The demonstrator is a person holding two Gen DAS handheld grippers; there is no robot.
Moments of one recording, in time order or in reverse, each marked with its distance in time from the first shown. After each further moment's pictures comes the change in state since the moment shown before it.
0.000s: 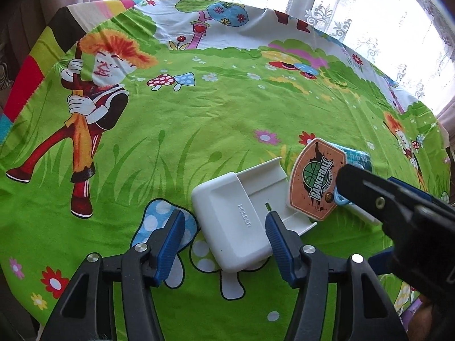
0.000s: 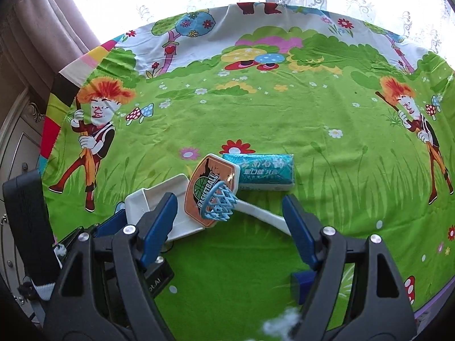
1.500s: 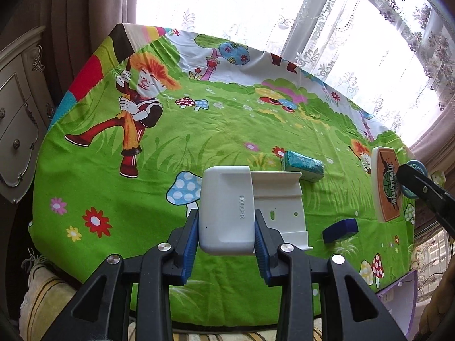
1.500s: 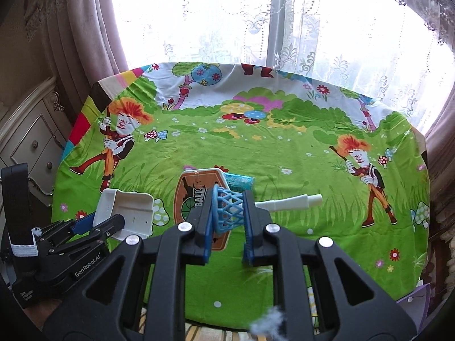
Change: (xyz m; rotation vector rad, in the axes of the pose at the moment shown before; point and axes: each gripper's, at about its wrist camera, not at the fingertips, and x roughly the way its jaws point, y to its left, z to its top) left arm -0.102 0.016 -0.051 -0.106 -0.140 -0.101; right arm -0.140 -0.018 -0.044 -0.162 -0.260 -0.076
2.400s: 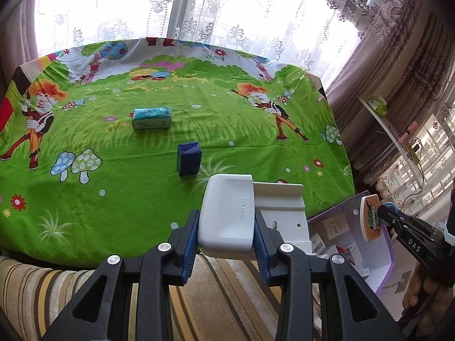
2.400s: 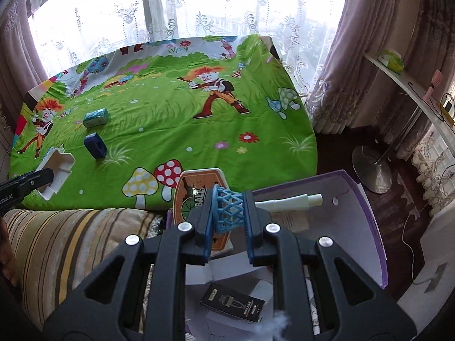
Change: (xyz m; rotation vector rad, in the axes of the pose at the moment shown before) left arm -0.045 -0.156 -0.087 0.320 0.091 -0.252; right arm -0.115 -0.208 -0.181 0.302 0.108 -0.280
